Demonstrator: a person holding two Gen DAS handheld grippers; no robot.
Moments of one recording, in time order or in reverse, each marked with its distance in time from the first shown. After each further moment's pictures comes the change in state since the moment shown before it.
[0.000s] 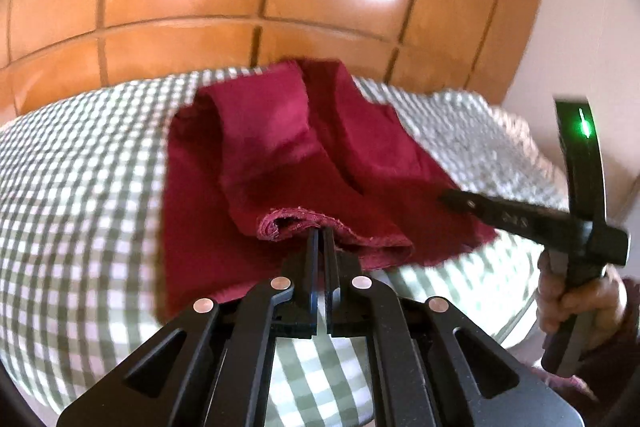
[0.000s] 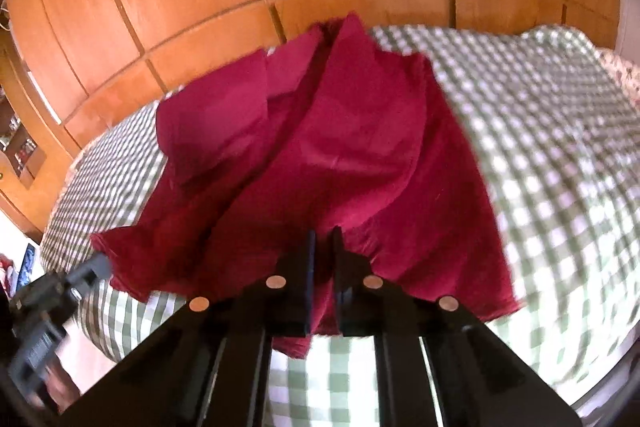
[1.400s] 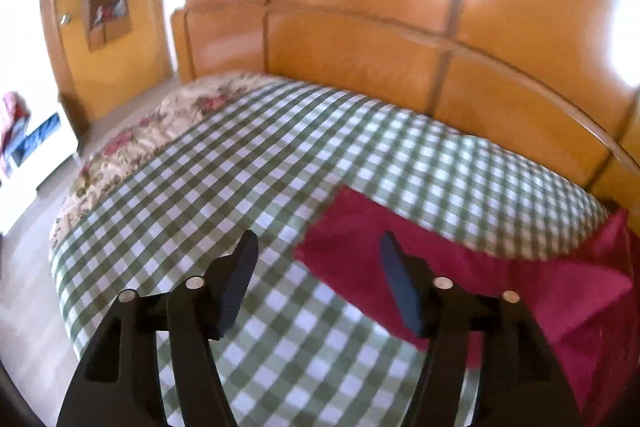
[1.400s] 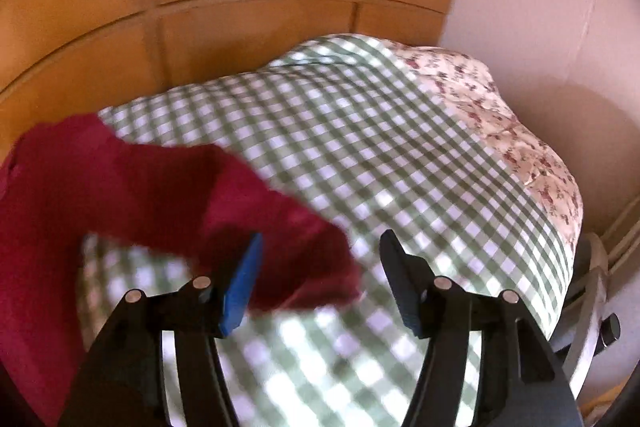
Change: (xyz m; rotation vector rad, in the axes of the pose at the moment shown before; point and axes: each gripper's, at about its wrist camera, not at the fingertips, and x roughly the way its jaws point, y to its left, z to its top) left arm -0.016 0.286 0.076 -0.432 -0.035 0.762; right arm 0.033 -0.234 0.100 0.218 -0.035 -0.609
